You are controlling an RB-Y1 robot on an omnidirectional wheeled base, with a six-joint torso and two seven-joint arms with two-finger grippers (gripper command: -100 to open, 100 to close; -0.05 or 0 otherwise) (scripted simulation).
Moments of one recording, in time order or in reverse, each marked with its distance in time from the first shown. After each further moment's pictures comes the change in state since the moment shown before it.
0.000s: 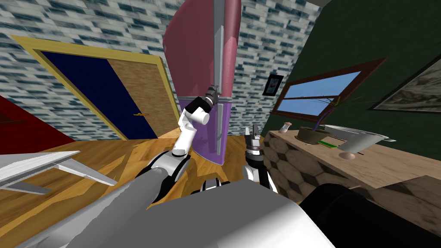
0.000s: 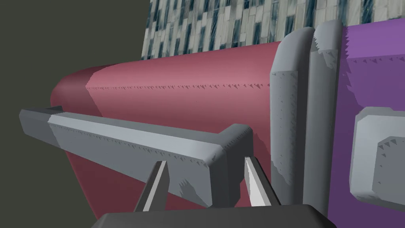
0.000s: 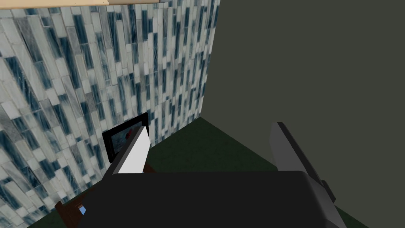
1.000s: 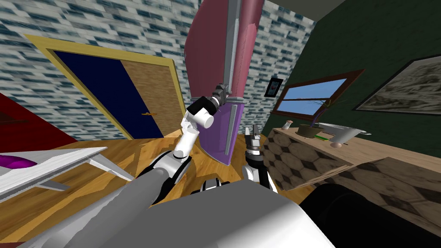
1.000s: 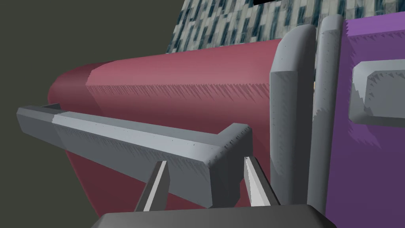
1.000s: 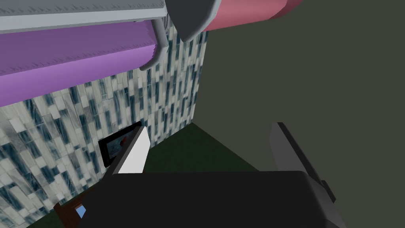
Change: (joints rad) left arm 0.003 -0.012 -0.099 -0.095 0.101 0.030 0.044; right arm 0.000 0.000 0.000 0.000 0.000 0.000 0.000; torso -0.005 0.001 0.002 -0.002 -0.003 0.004
